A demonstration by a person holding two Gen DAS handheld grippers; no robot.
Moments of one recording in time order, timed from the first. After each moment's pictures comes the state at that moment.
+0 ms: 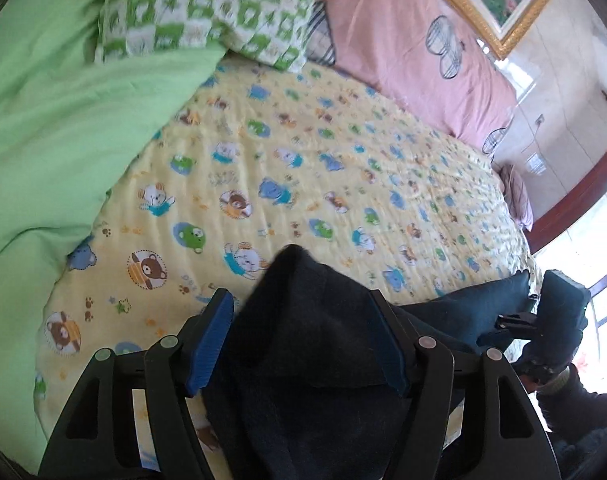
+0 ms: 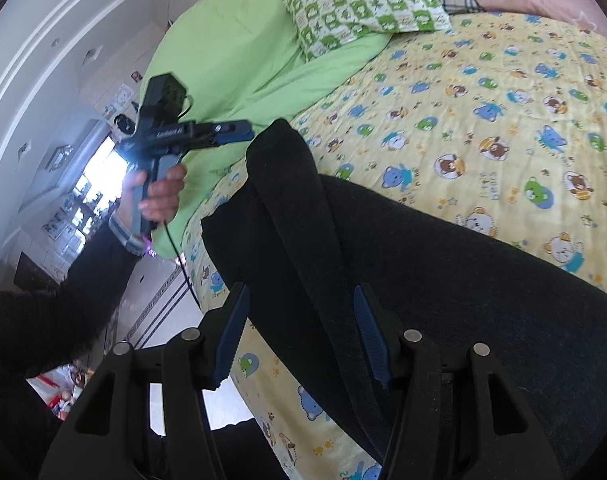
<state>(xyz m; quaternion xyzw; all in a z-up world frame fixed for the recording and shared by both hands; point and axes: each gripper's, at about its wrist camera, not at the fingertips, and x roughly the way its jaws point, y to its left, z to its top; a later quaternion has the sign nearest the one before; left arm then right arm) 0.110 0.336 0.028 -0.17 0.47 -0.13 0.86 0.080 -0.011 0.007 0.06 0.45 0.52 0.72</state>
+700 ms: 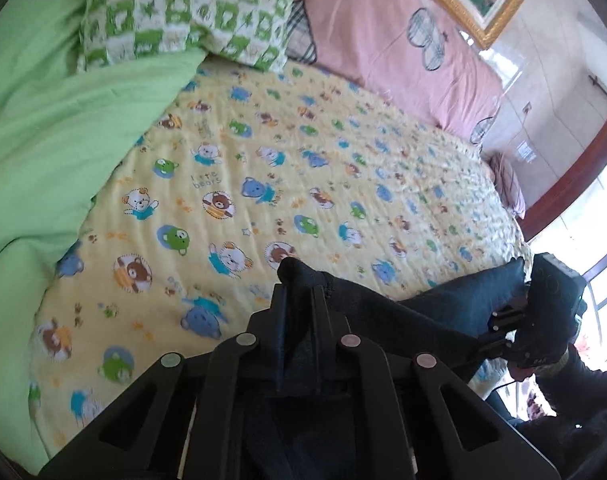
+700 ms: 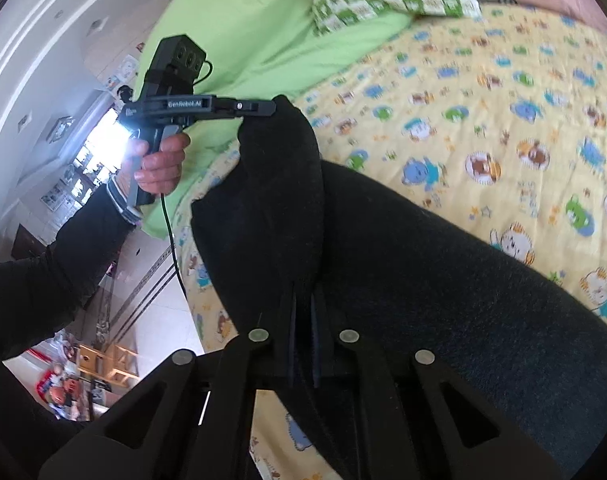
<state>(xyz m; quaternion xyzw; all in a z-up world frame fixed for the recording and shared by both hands) 0.093 0.319 0.037 -0.15 0.44 -0.16 0.87 0.086 0.023 -0.002 0.01 0.46 0.53 0.71</state>
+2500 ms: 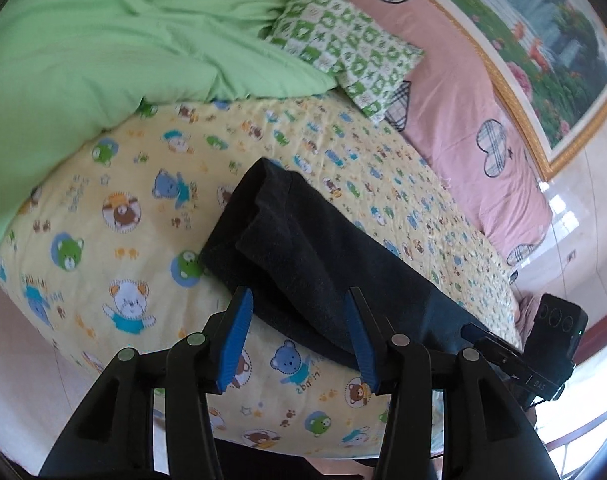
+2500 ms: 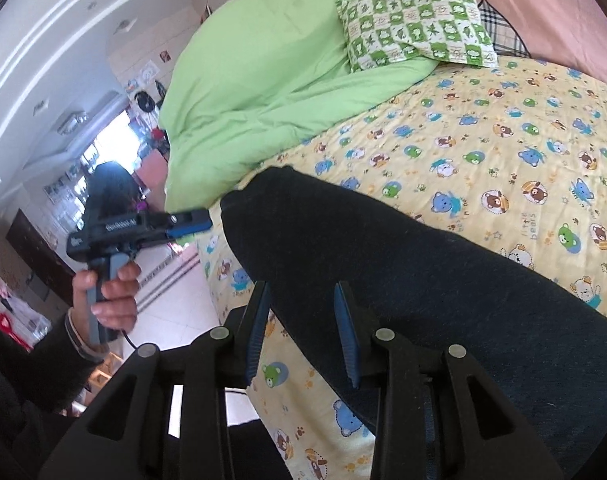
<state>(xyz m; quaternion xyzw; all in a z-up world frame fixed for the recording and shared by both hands) -0.098 0.294 0.007 -0.35 0.35 0.05 0.87 0.043 0.014 0.023 0.02 0.39 0.54 0.74</state>
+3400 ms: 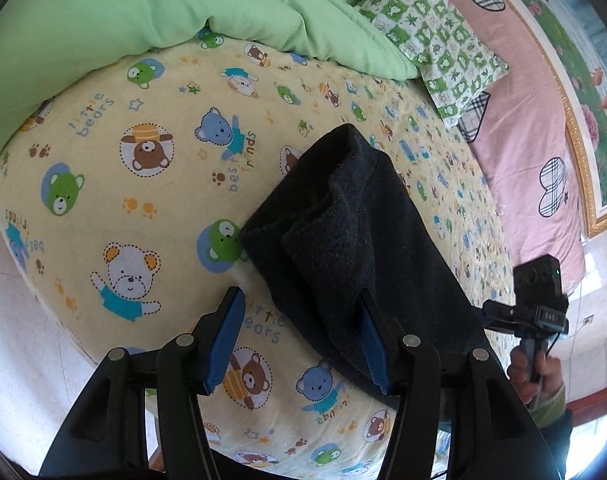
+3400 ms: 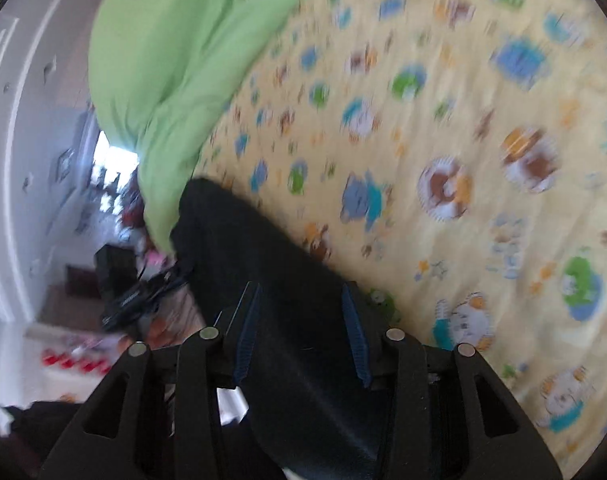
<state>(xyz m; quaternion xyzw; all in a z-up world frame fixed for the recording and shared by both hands) -0.068 0.310 -0.039 -0.43 0.39 0.13 0.80 0.213 0.056 -0.038 0.08 0.65 0.52 0.55</state>
